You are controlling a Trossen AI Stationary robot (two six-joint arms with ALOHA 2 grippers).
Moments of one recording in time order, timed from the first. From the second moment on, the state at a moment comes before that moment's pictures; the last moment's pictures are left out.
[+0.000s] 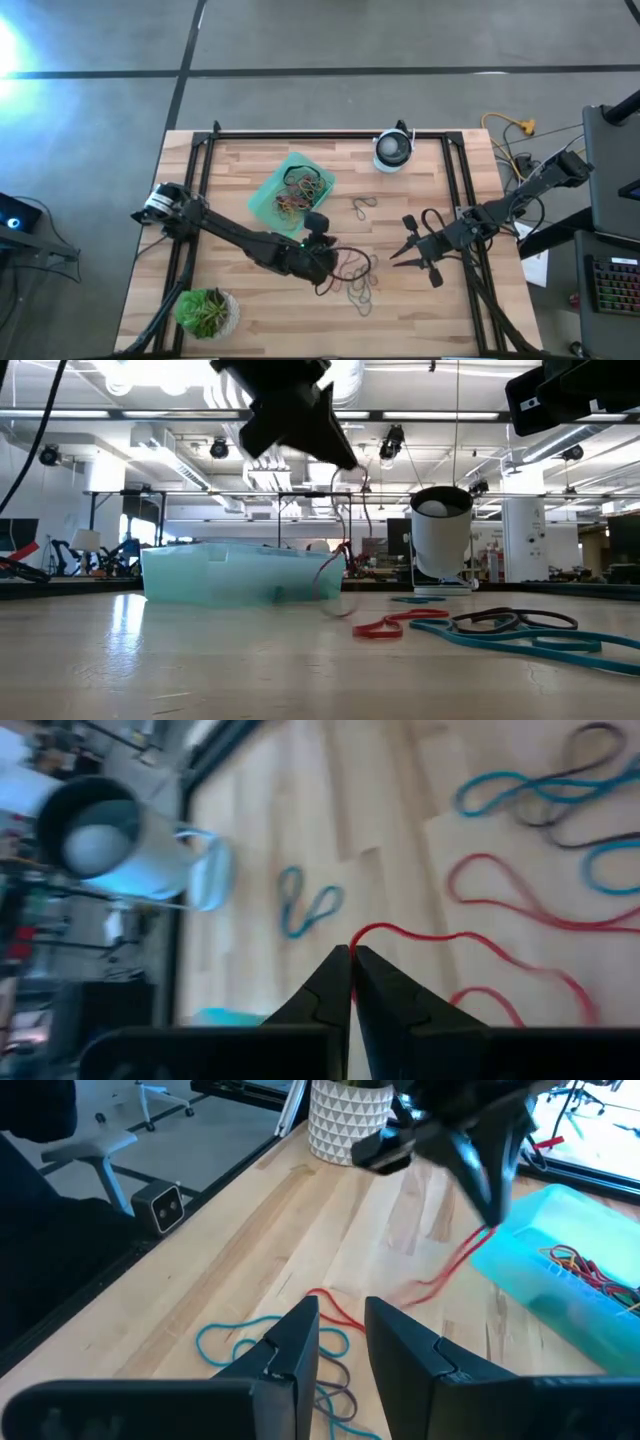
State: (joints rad) left arm -0.37 1.83 1.37 -0.37 -0.74 0.24; right arm 0.51 0.85 0.41 0.05 0.16 0.00
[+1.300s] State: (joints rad) left arm 0.00 1.47 1.13 -0.46 -0.82 0.25; right arm 0.51 0.85 0.41 0.05 0.16 0.00
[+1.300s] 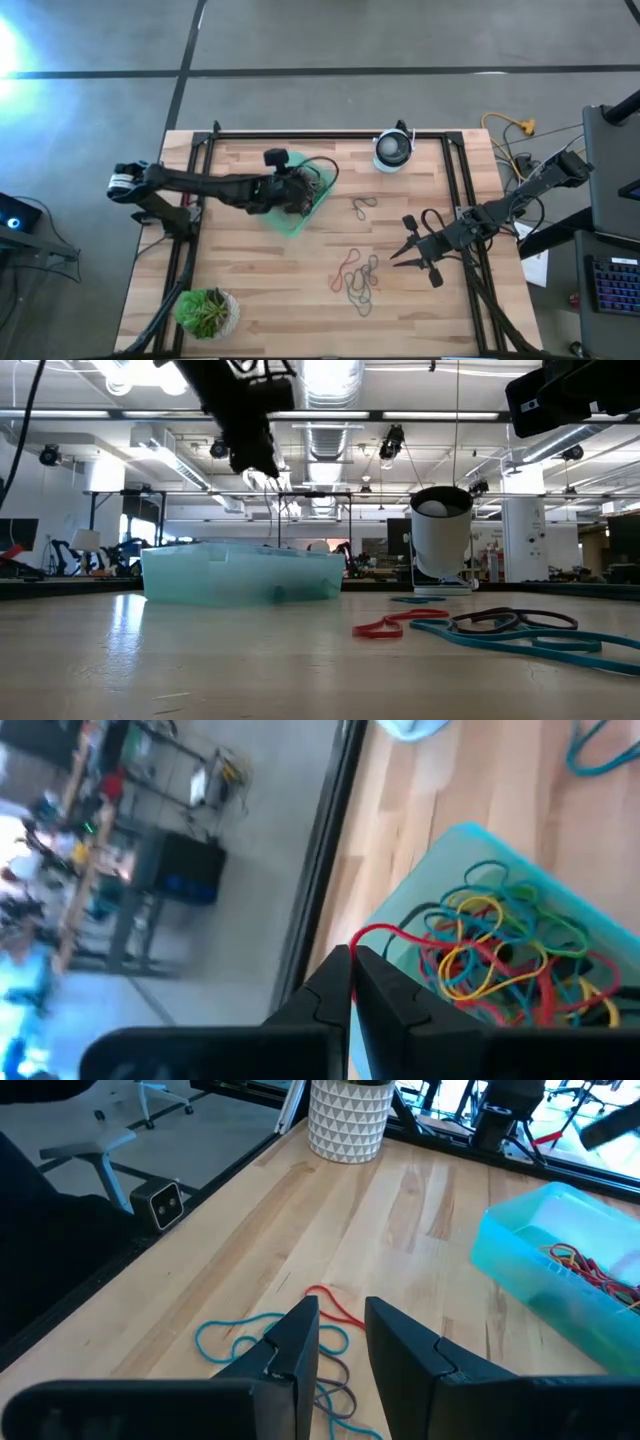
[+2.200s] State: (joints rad) left arm -0.02 1.47 1.10 -0.45 -0.45 0.07; right arm 0.51 0.86 0.39 0.07 0.16 0.00
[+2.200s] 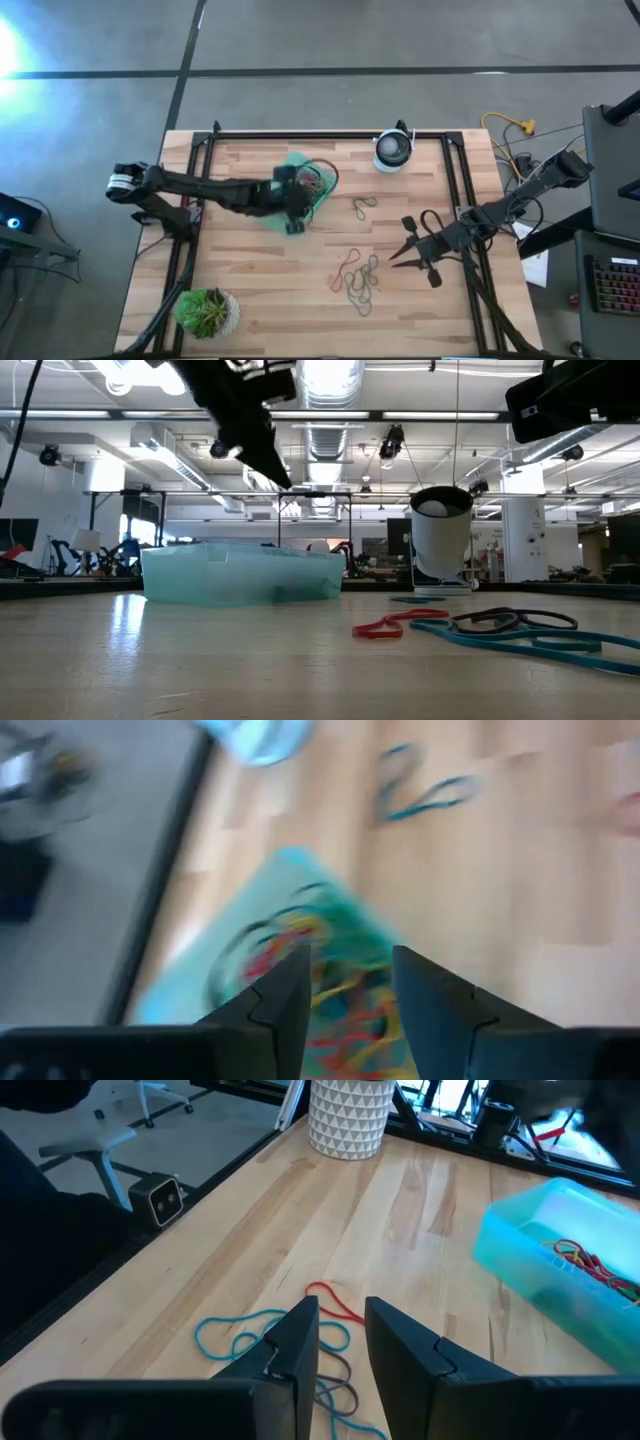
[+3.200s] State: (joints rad) left arm -0.51 1.38 0.89 -0.23 -0.43 0.01; right arm 0.02 1.39 0.58 0.08 0.32 0.04
